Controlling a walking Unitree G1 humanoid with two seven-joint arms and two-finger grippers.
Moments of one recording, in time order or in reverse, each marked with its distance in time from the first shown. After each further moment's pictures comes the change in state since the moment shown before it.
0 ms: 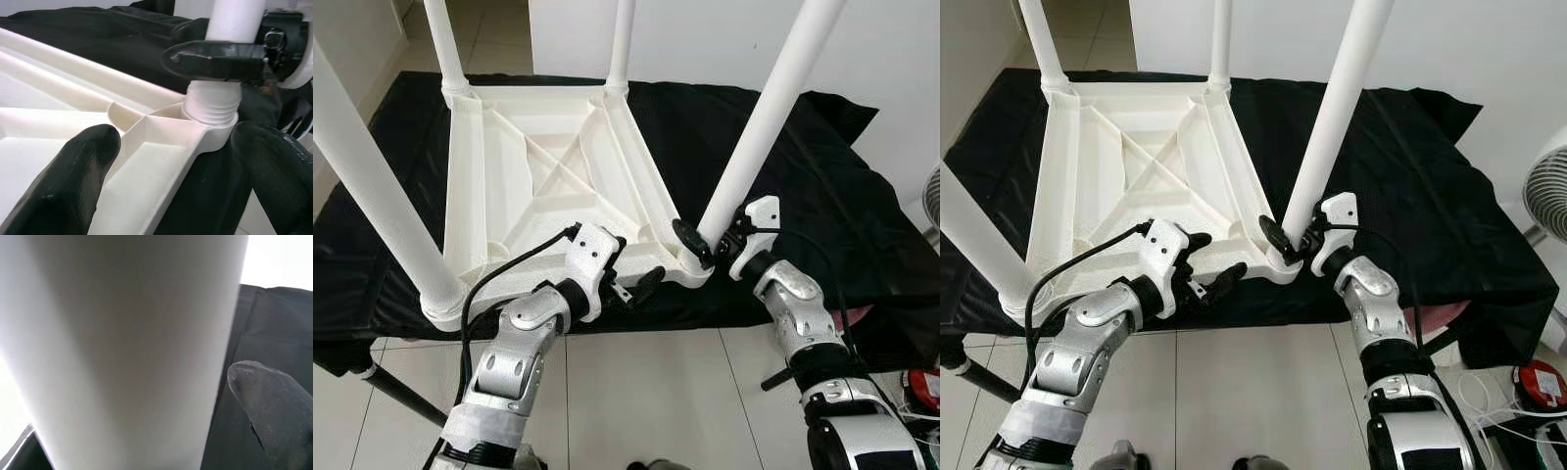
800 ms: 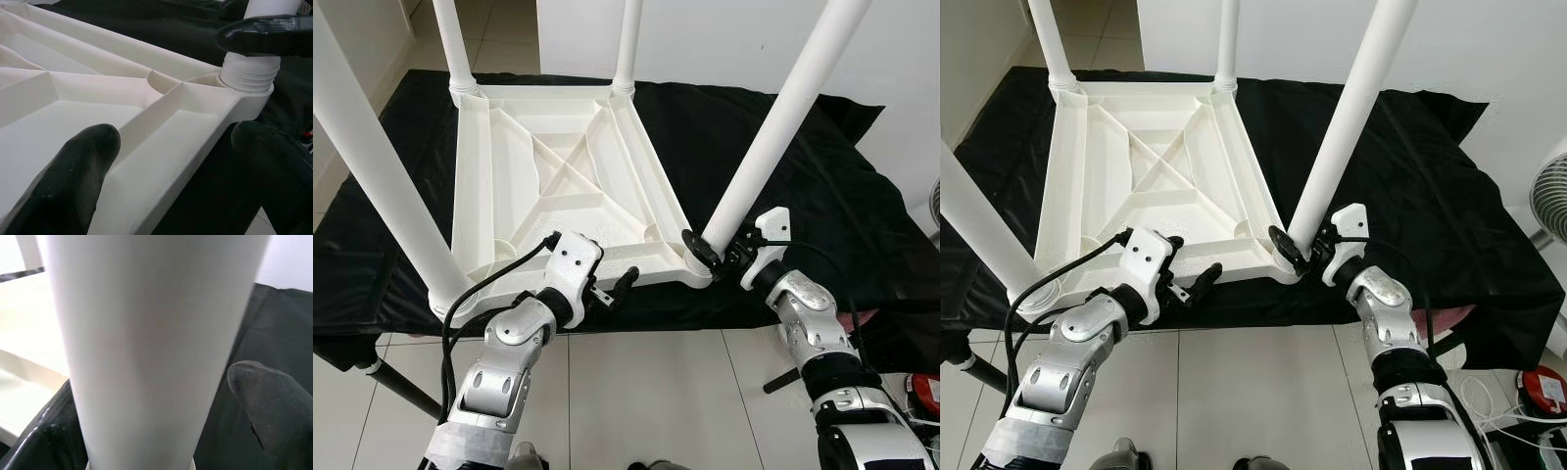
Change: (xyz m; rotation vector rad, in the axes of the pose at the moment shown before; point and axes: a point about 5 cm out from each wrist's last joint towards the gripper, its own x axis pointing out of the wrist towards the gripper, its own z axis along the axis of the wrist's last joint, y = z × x) left arm -0.017 -0.003 -0.012 0.026 0.036 0.110; right arm -0.018 -0.014 -0.002 -0.082 0.044 0.069
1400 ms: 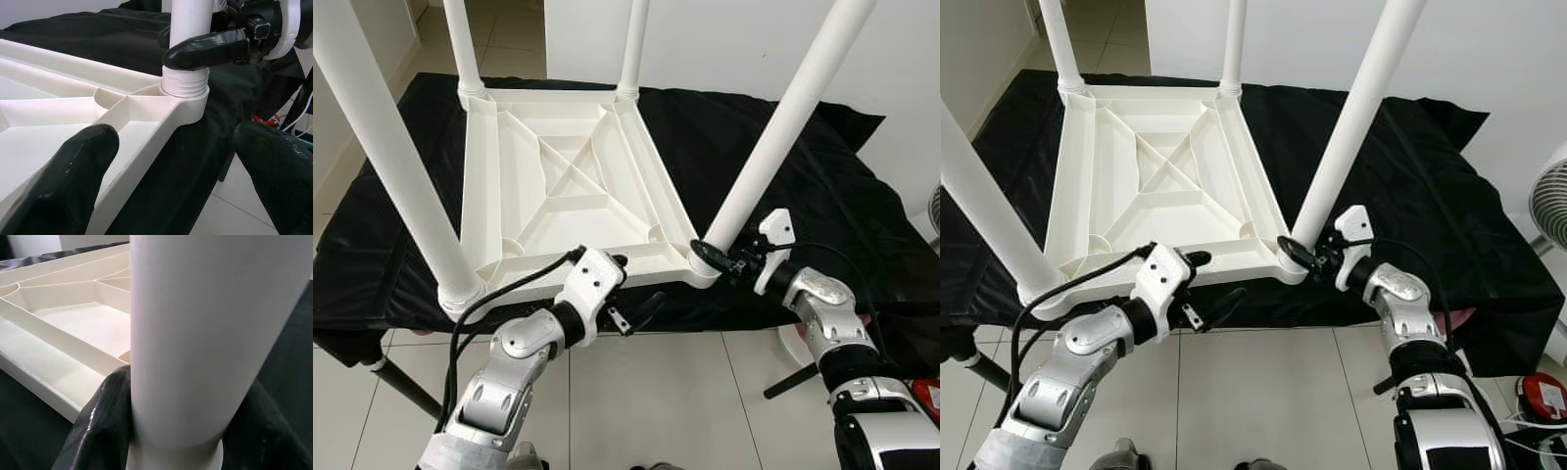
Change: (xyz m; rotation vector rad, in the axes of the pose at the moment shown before) left arm -0.003 -0.019 0.007 0.050 -0.031 -0.146; right arm -0.007 -0.004 -0.006 -0.018 0.078 0.144
